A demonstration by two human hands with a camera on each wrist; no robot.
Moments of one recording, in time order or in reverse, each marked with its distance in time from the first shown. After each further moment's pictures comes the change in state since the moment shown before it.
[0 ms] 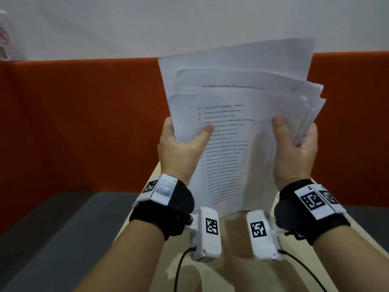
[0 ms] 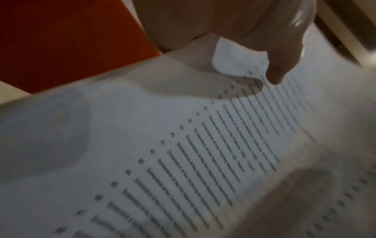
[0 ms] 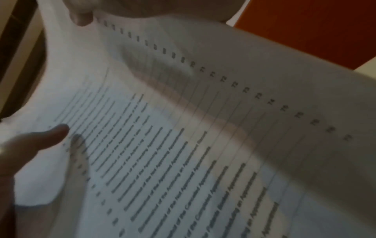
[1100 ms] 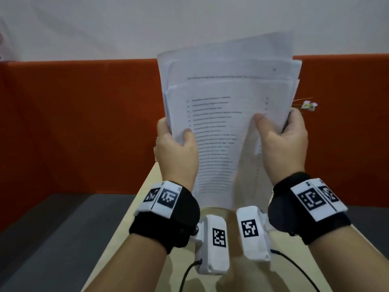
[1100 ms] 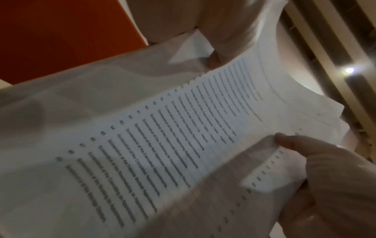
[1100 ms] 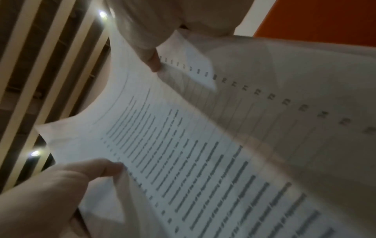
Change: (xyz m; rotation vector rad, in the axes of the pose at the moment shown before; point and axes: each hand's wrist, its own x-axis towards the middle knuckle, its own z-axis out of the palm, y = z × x) left_hand -0.006 -0.006 0.009 0.280 0.144 0.050; right_hand 0.005 -0.013 0.010 -0.190 -0.134 -0.055
